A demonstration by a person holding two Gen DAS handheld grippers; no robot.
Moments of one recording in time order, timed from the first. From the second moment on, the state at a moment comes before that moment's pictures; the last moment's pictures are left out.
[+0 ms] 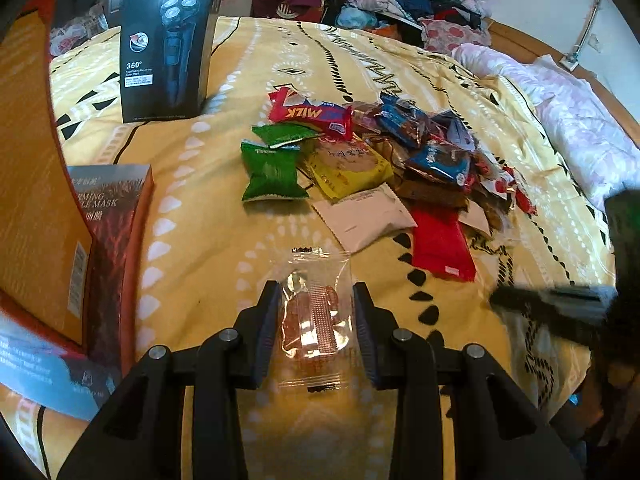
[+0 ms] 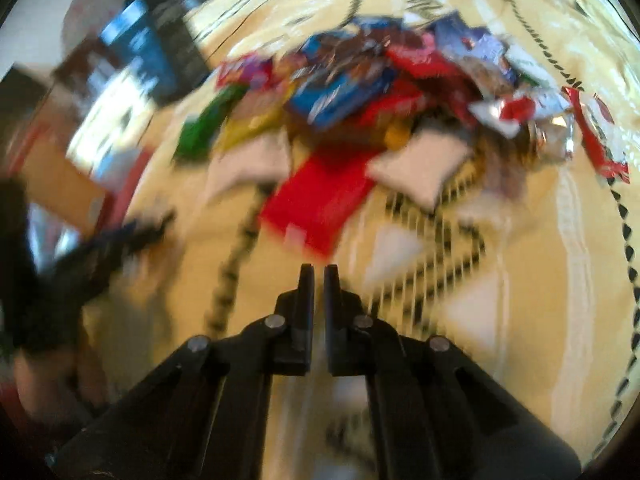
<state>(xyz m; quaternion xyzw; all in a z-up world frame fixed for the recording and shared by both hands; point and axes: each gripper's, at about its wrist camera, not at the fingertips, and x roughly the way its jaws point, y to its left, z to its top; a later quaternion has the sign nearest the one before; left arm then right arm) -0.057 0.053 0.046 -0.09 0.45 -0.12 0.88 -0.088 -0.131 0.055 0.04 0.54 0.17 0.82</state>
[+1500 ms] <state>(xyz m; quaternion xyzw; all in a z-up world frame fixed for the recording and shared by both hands) -0.072 0.042 0.108 -0.08 0.39 -0.16 0.90 -0.123 -0.133 0.112 0.02 0.47 0.16 0.87</state>
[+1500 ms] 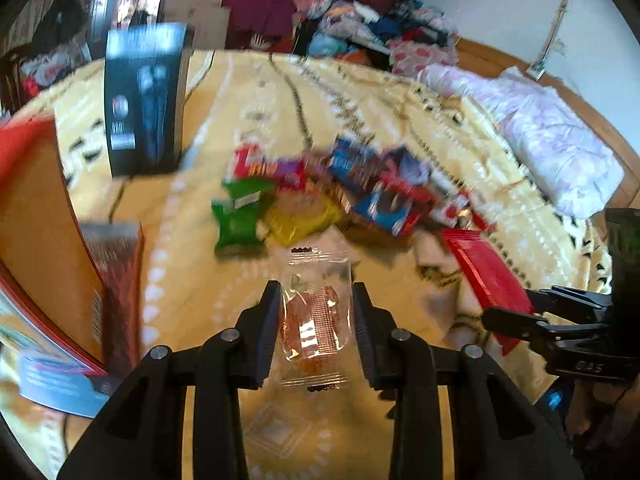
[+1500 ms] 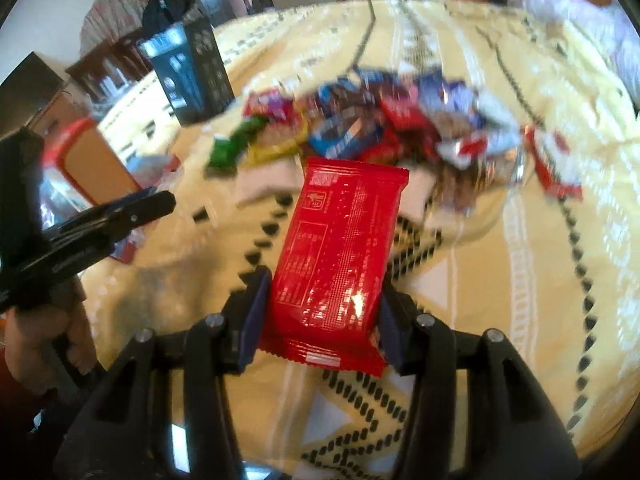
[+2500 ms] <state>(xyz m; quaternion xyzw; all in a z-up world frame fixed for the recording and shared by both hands) -0.157 0.339 0.264 -0.13 0.28 0.16 0.94 -0.103 0.136 0.280 -0.07 0.30 0.42 0.86</state>
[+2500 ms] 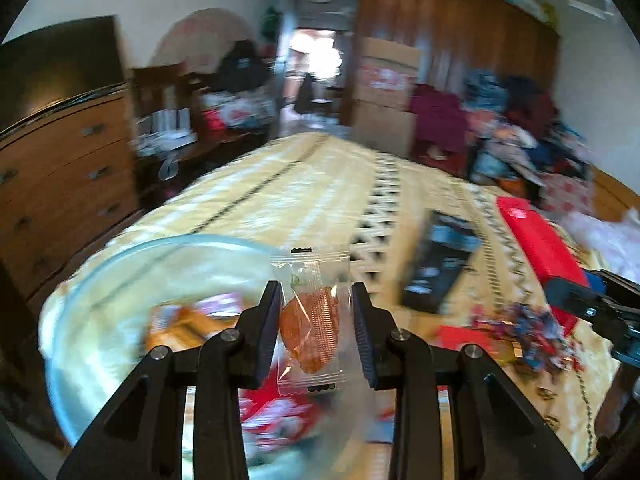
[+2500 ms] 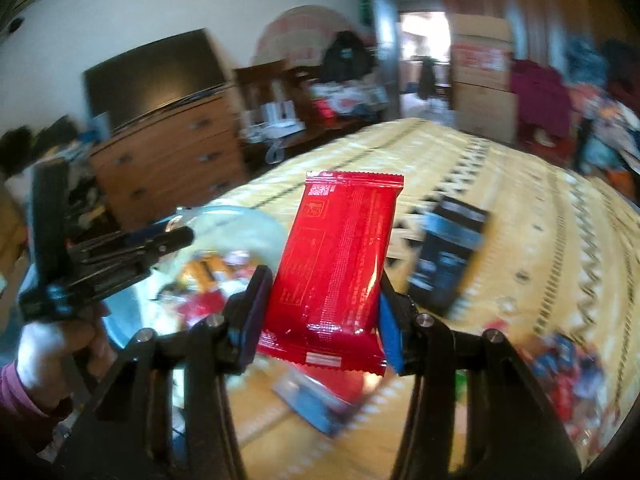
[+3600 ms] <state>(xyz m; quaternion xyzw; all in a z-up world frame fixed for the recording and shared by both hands) -0.180 0.419 0.207 -0.17 0.33 0.22 0.90 -0.129 0.275 0.245 -0.12 0.36 0.48 0.79</state>
